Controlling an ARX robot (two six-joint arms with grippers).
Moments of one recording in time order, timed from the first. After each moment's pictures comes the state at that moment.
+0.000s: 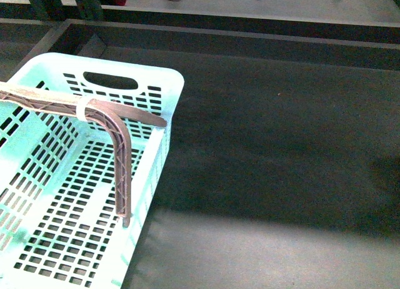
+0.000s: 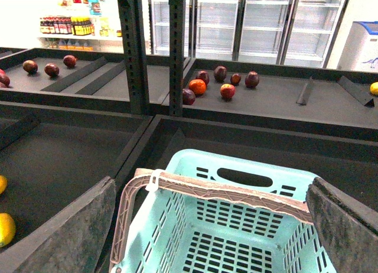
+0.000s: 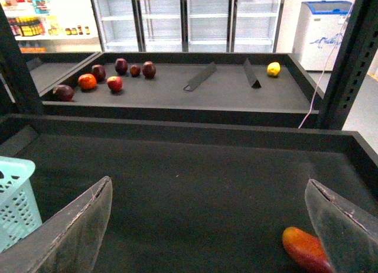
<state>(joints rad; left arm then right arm) 0.00 0.01 0.02 0.00 0.00 -0.01 0.00 0.01 0.02 0.00 0.00 0.00</state>
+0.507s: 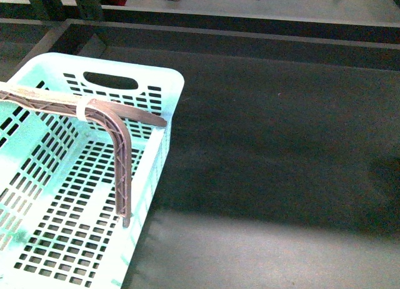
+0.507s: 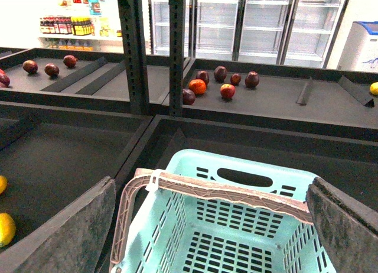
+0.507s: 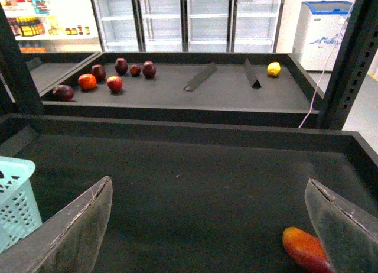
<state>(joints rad) 0.00 0.01 0.02 0.00 0.00 -0.02 0.00 0.01 0.02 0.00 0.00 0.00</state>
